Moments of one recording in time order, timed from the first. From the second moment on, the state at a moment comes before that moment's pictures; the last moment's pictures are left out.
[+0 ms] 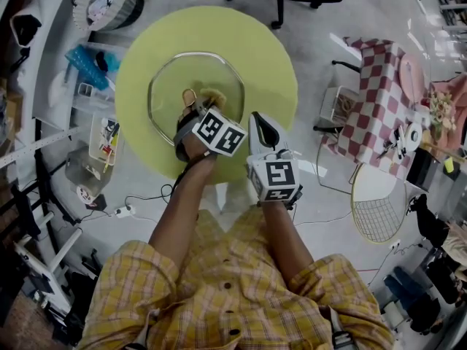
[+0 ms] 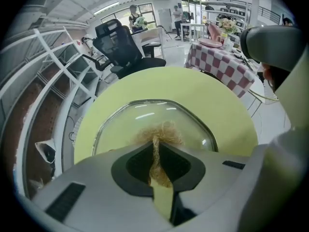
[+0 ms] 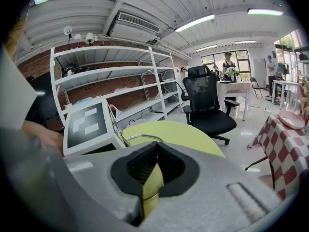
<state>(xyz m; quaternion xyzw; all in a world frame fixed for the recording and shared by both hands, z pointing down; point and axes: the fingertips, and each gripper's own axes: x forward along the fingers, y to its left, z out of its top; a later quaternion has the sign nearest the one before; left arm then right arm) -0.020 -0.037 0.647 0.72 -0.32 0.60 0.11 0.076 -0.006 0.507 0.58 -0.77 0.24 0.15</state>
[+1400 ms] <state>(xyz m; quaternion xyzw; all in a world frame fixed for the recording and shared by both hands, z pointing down) 0.054 -0.002 0.662 0.79 0.02 0.61 -0.10 0.094 -0.013 0.511 0.60 -0.75 0.24 0.14</state>
